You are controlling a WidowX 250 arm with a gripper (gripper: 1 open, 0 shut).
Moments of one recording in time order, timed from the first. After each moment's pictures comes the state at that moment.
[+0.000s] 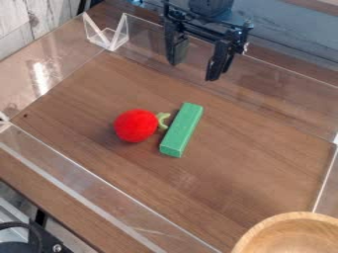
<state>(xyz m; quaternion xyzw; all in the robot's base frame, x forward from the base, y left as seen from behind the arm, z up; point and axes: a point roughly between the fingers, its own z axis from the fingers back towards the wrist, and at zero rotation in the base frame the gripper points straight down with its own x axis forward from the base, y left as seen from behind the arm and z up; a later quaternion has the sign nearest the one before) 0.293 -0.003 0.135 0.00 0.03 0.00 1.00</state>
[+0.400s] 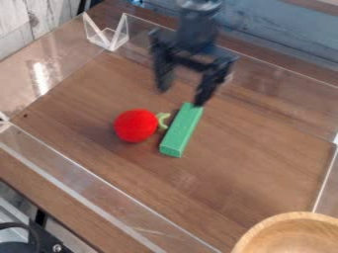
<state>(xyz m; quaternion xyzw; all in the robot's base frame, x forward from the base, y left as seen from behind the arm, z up) 0.276 0.023 0.093 0.00 0.07 0.05 1.00</state>
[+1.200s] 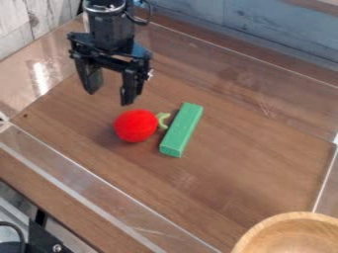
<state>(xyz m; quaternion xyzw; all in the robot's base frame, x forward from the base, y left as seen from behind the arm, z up) 0.237 0.078 0.102 0.01 0.00 0.09 1.00</state>
